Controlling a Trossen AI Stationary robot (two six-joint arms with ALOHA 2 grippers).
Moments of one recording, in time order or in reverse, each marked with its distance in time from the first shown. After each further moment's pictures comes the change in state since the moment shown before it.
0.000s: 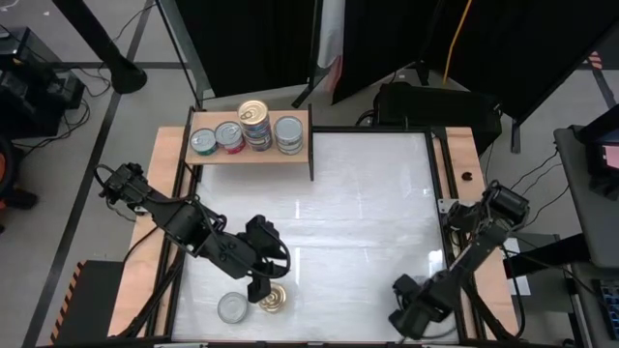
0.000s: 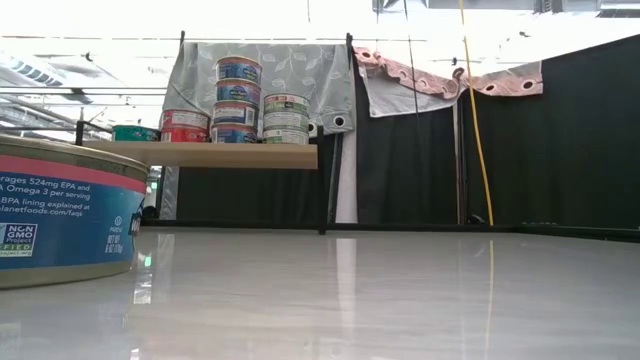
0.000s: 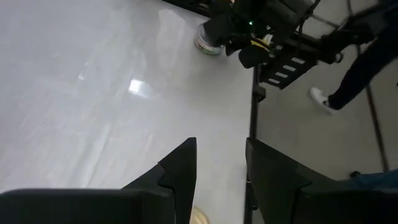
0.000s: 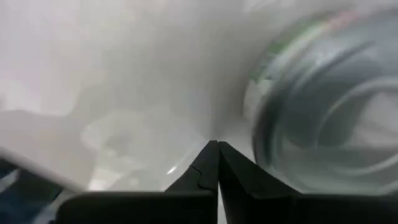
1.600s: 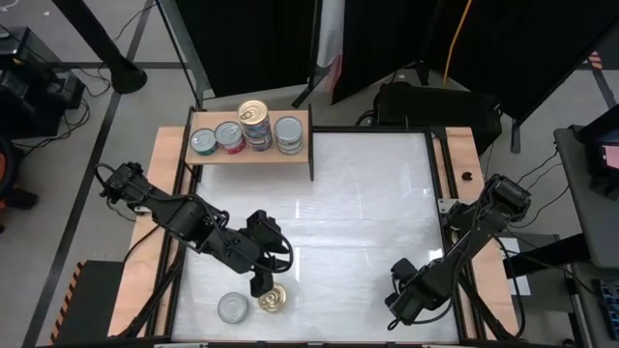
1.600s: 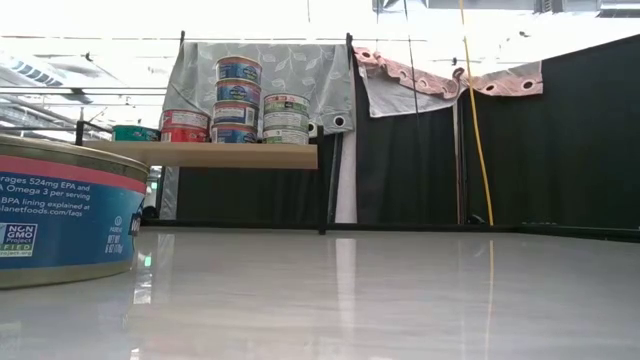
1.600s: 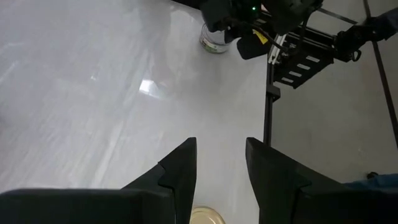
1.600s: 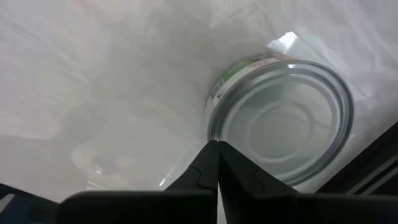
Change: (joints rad) left arm 0.026 -0.001 0.000 -0.026 -0.011 0.031; right arm -0.117 -0.073 0.055 -0.260 0.011 -0.076
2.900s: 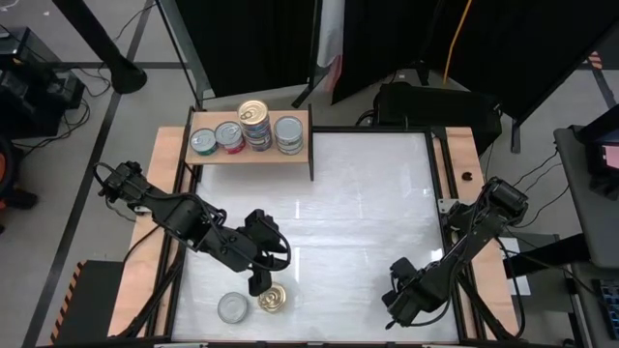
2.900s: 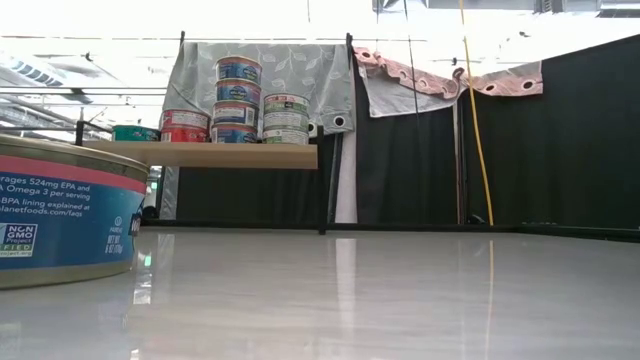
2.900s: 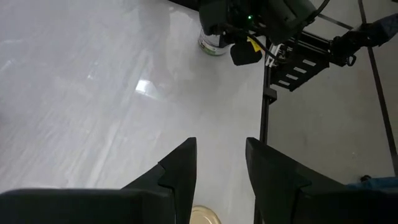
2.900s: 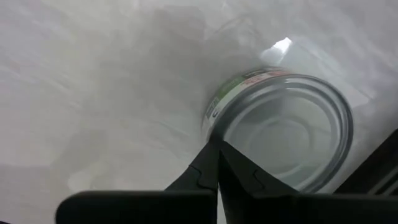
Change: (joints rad) left arm -0.001 -0.013 0.000 -0.003 0.002 -0.022; right arm 0.000 0.041 0.008 -0.006 0.047 0.058
